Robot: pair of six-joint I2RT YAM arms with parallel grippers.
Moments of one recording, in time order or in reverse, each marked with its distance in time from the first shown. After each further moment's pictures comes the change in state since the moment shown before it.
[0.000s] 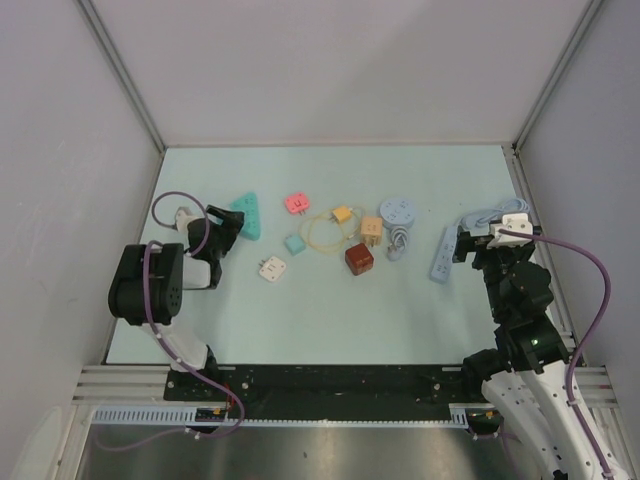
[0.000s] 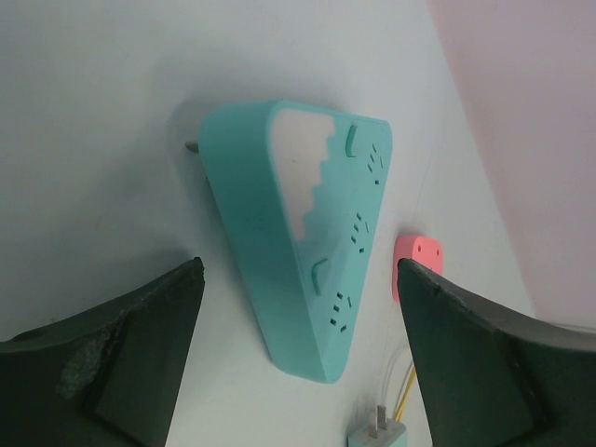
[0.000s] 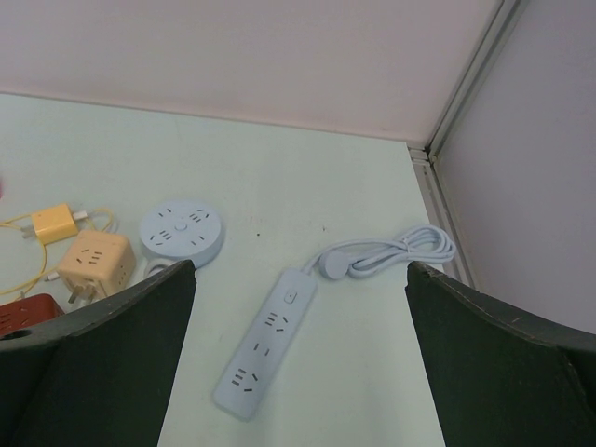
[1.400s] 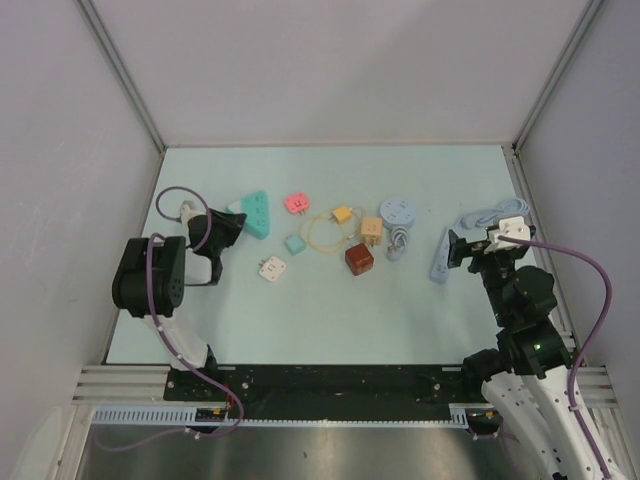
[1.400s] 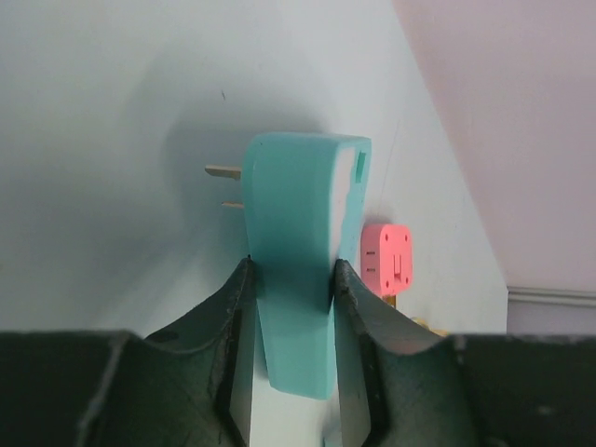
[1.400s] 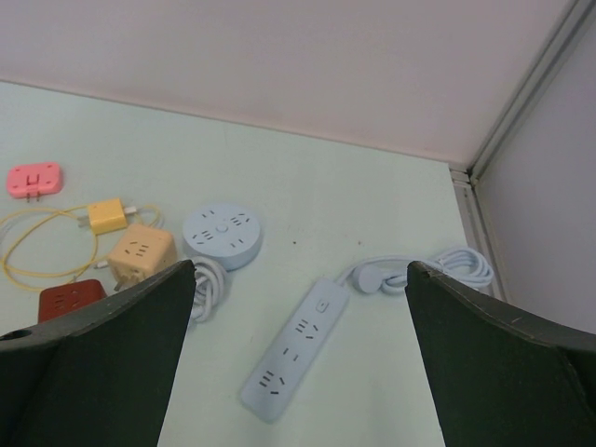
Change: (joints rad) left arm 0.001 0.092 0.064 0.079 0.099 -0.009; right arm 0.000 -0.032 0.000 -0.010 -0.111 0.005
